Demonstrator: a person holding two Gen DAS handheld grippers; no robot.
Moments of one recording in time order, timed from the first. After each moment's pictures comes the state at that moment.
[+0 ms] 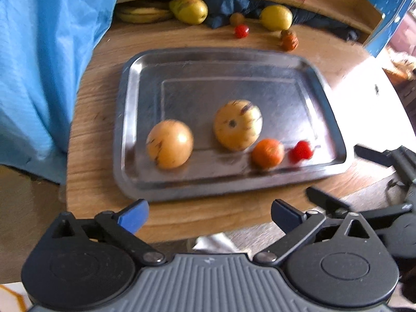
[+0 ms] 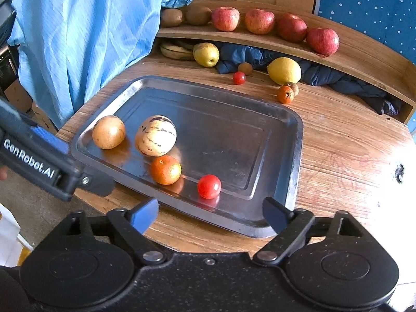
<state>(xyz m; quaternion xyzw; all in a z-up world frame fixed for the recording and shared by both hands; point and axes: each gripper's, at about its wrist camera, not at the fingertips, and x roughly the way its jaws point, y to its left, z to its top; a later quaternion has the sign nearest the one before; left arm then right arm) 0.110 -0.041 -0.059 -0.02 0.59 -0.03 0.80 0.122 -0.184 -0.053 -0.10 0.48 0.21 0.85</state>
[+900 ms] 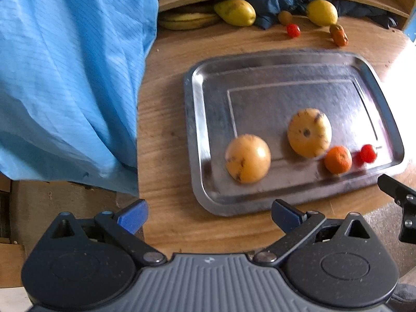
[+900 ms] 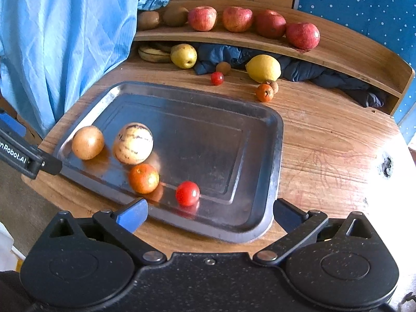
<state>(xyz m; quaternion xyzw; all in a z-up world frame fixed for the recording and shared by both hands) 0.130 -0.015 -0.045 0.07 0.60 0.05 0.79 0.141 -0.191 -0.054 -0.09 0.48 0.17 0.85</state>
